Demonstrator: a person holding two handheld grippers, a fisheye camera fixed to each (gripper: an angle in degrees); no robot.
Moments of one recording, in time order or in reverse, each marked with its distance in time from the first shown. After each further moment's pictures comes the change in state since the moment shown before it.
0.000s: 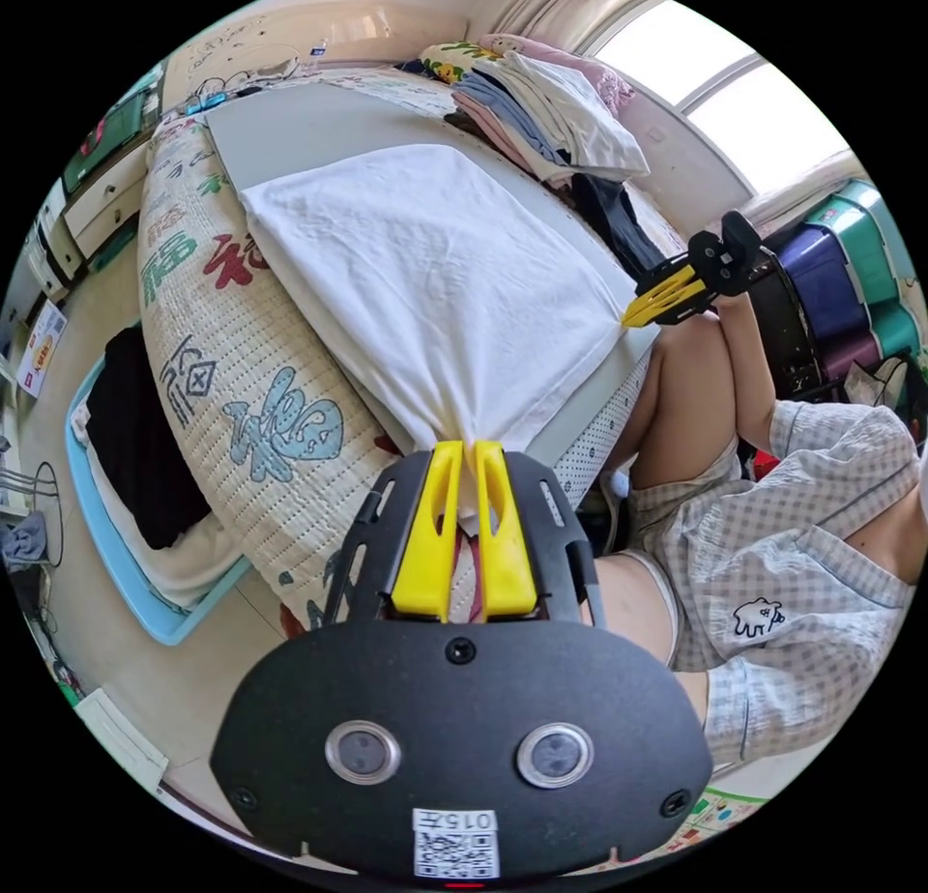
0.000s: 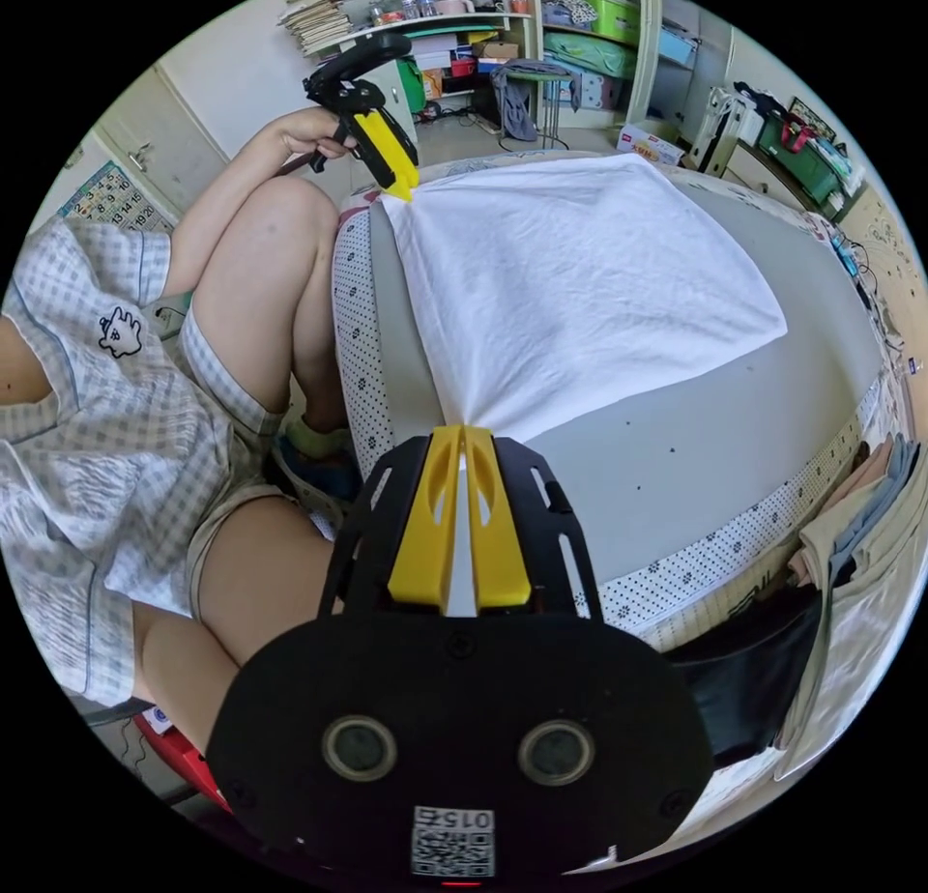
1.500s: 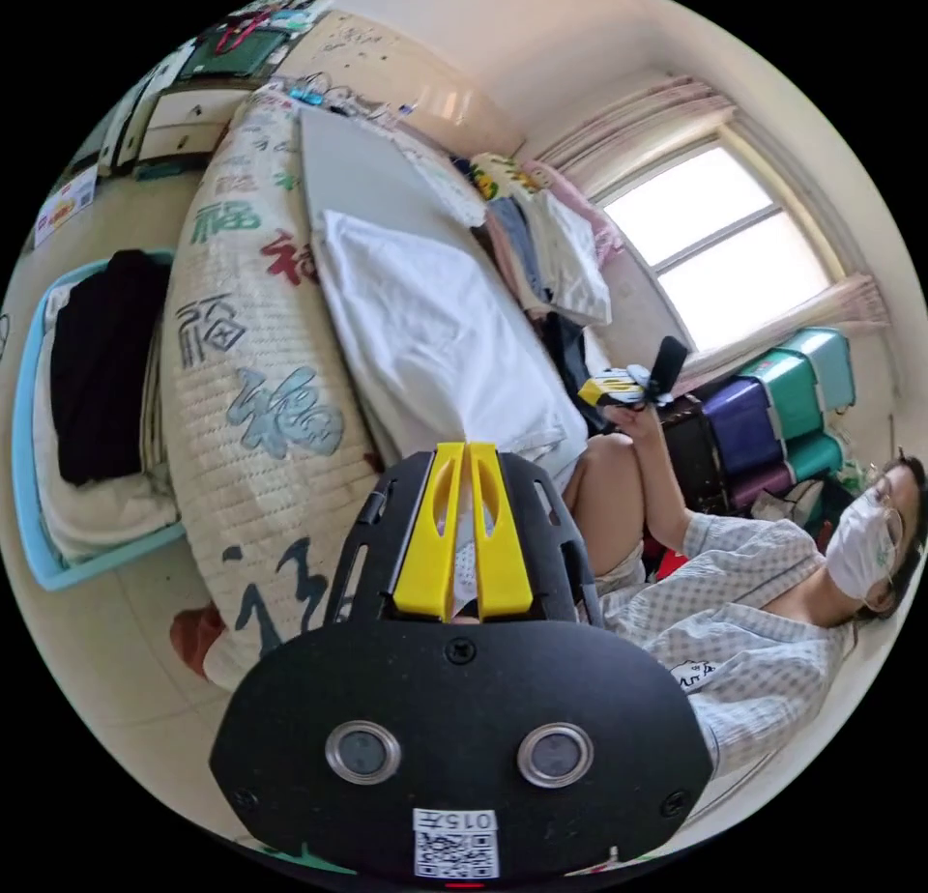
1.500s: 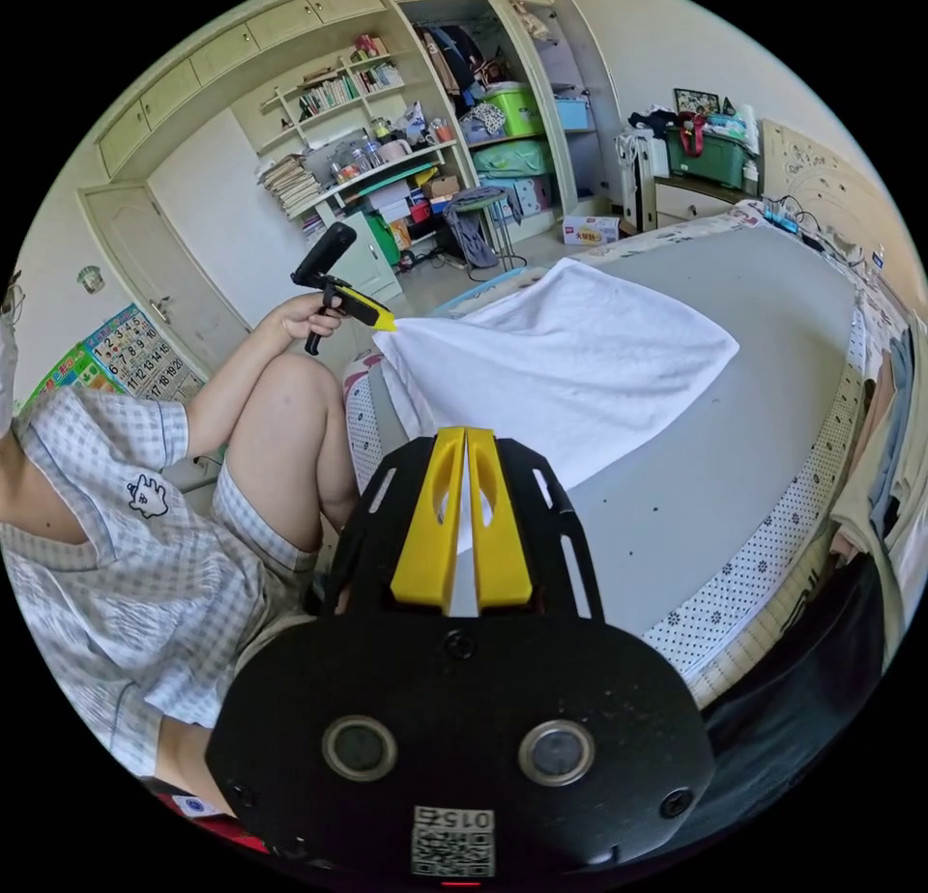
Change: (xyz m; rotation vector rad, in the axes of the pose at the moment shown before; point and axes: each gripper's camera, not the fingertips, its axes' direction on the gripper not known) left arm -0.092 0.068 -0.031 0.343 0.284 -0.269; right arm 0.037 0.030 0.052 0.424 -0.126 0.207
